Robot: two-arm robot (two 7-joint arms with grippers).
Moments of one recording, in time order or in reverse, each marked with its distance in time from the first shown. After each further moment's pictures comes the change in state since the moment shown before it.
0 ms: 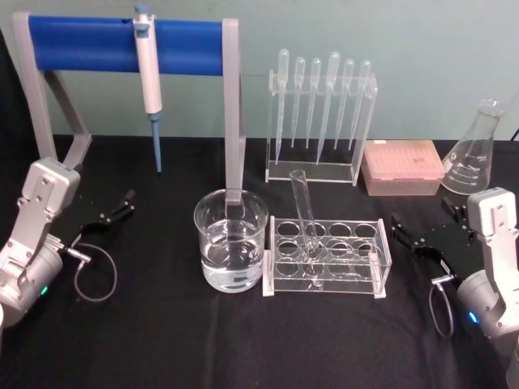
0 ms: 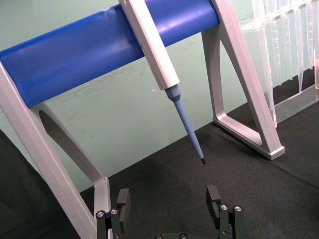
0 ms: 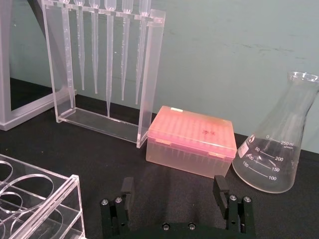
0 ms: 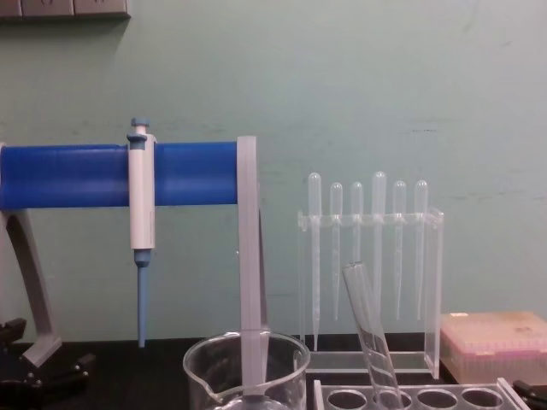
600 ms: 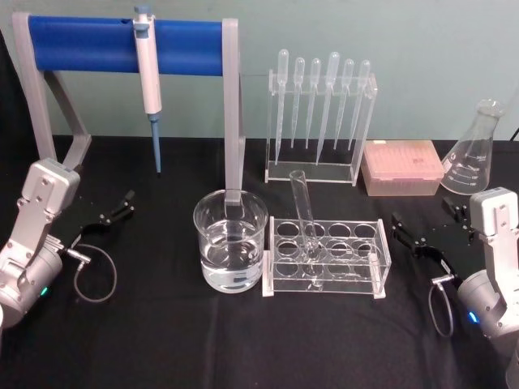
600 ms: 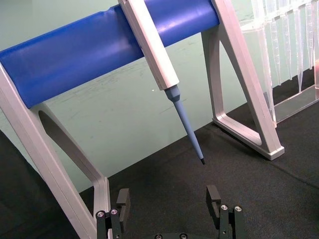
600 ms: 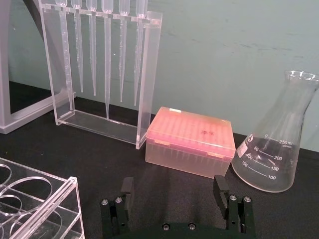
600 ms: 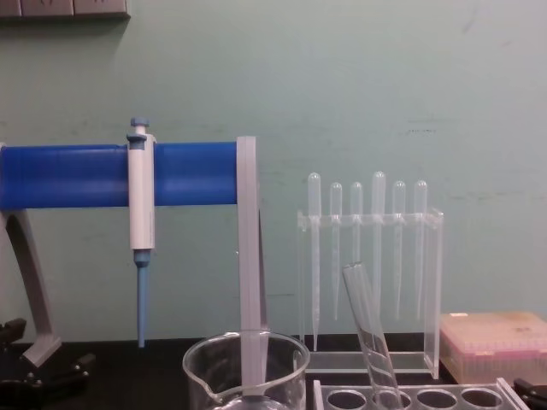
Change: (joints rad) left arm 0.000 0.000 0.000 0.000 0.000 0.000 0.000; right arm 0.000 -0.002 0.003 0.002 0.014 -0.004 0.002
